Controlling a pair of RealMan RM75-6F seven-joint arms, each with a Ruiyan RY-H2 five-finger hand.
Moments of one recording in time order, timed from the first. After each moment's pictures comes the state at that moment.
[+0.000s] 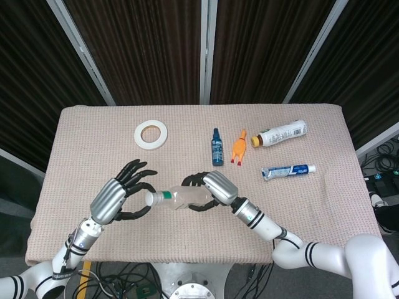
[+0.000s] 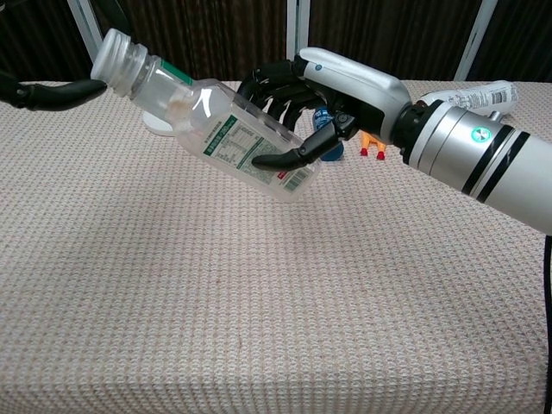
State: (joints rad) left arm -0.50 -1.39 -0.05 -1.63 1.77 1.46 -0.27; right arm 0.85 -1.70 0.11 -1.27 -1.60 1.11 0.57
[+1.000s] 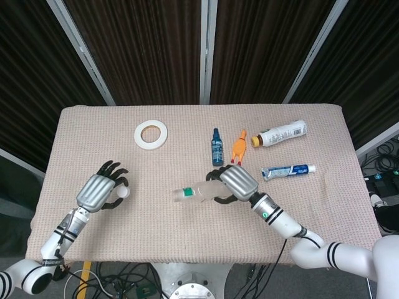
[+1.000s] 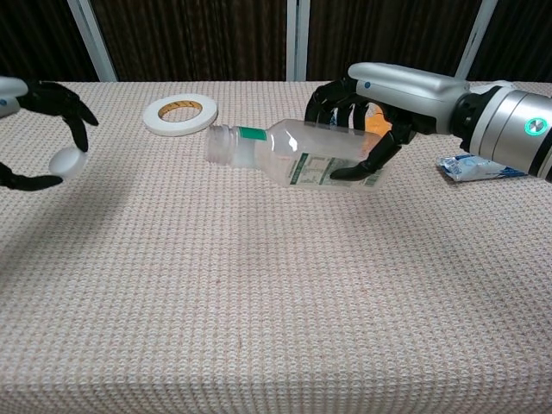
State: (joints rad) left arm -0.51 -1.34 -0.03 -1.51 1.45 1.10 0.09; right arm 0.81 -1.51 0.09 -1.39 -1.49 0.99 0.11
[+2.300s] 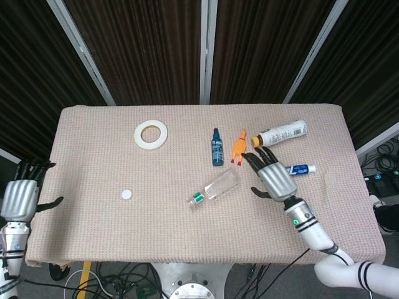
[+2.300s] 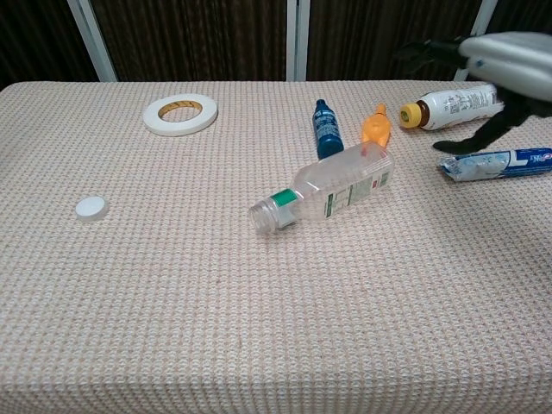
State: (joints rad) left arm -0.22 -1.24 -0.07 -1.44 1.38 1.49 -0.08; right arm 0.61 -1.33 0.06 -1.56 -1.40 1.20 -0.18
